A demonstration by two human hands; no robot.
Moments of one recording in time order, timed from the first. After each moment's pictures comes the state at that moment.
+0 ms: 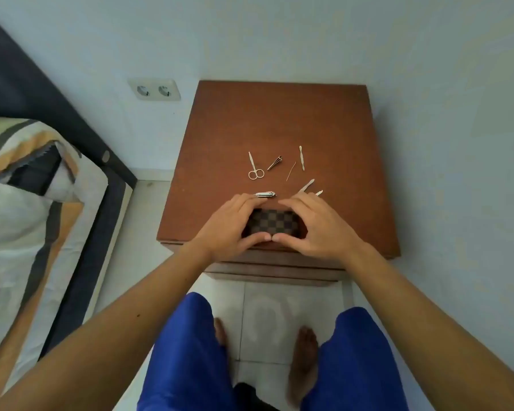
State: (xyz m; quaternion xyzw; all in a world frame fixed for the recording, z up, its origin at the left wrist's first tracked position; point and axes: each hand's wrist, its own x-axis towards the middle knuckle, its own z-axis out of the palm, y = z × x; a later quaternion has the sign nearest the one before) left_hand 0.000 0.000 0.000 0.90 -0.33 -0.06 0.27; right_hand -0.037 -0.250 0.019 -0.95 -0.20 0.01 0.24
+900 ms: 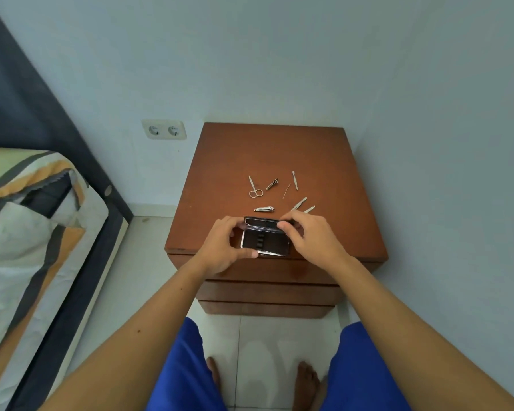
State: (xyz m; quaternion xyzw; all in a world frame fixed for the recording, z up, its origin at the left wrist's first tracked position) left_hand -0.025 0.023 -0.020 0.88 -0.16 -0.10 0.43; right_hand -0.063 -0.225 0.016 -0.94 -0.09 -0.07 0.34
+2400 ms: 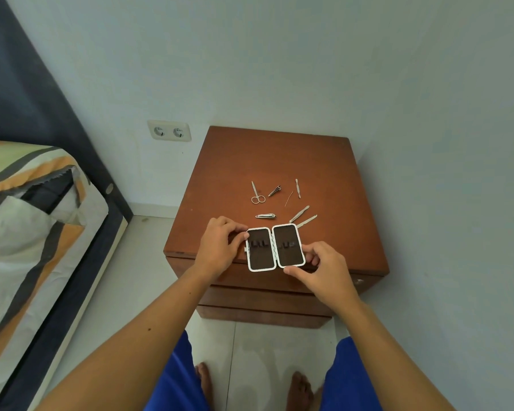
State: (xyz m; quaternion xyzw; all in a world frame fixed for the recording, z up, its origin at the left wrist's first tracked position) left_hand -0.014 0.014 -0.032 0.92 -0.13 0.06 0.37; right_hand -0.107 -0.240 -0.019 -0.92 0.02 -0.07 0.38
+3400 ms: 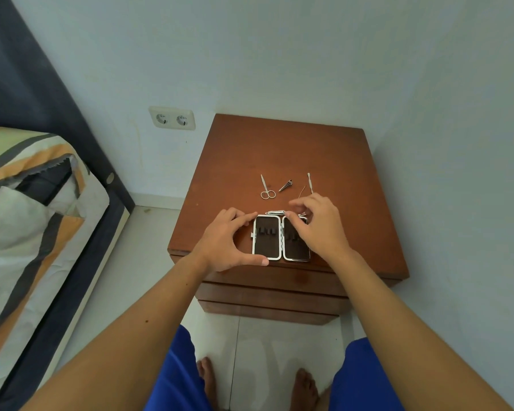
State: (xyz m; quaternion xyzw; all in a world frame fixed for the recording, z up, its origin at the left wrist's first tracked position) left_hand 0.003 0.039 -0.027 0.92 -0.22 -0.06 0.33; right_hand -0.010 -0.214 0.004 -0.94 -0.04 -0.14 0.32
